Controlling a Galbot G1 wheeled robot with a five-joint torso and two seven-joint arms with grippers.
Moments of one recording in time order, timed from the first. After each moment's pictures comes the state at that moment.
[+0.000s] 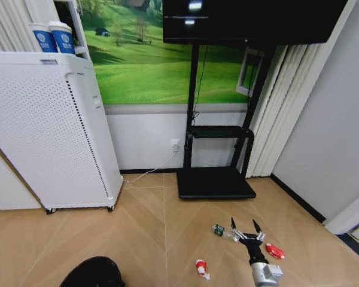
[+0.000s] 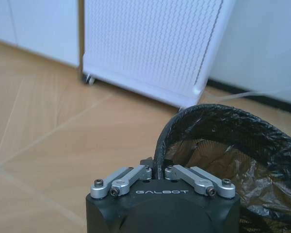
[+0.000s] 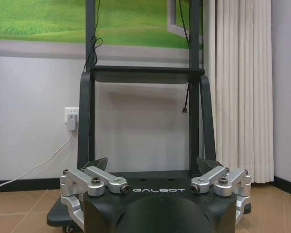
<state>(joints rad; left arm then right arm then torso) 2.13 -1.59 -0.97 -2.09 -0.58 0.01 0.07 -1.60 1.40 0.69 1.78 0.24 0.37 -0.02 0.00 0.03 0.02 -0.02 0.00</state>
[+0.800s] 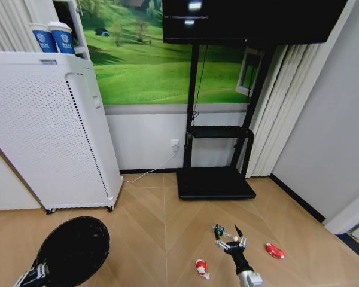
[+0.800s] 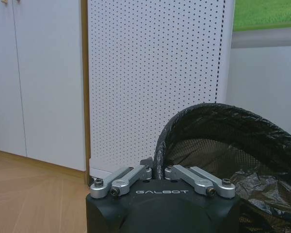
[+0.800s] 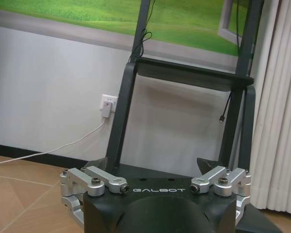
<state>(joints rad) 1.94 -1.53 -1.11 -2.09 -0.49 -0.15 0.06 -1.55 1.37 0.61 1.70 0.03 0.41 -0.01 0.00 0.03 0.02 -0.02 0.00</state>
